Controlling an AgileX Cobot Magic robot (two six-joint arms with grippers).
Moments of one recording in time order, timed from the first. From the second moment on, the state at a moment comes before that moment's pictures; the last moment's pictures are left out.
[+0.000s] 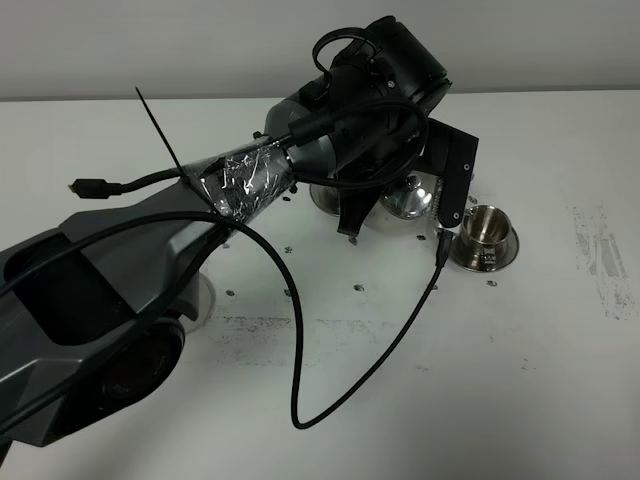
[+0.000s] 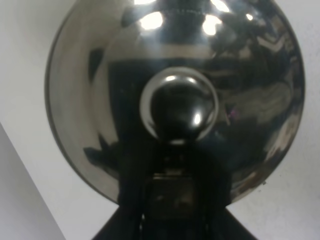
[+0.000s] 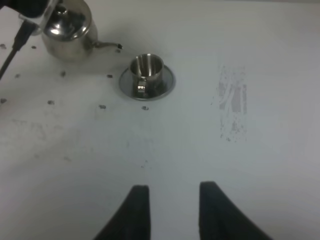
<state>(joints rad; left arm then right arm) -0.80 2.42 -2.31 0.39 1.19 0.99 0.11 -0.01 -0.52 0.10 1.12 -0.08</state>
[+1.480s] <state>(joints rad) -0.85 2.46 -2.31 0.59 1.08 0.87 0.11 -0.01 -0.52 0.10 1.12 -0.08</state>
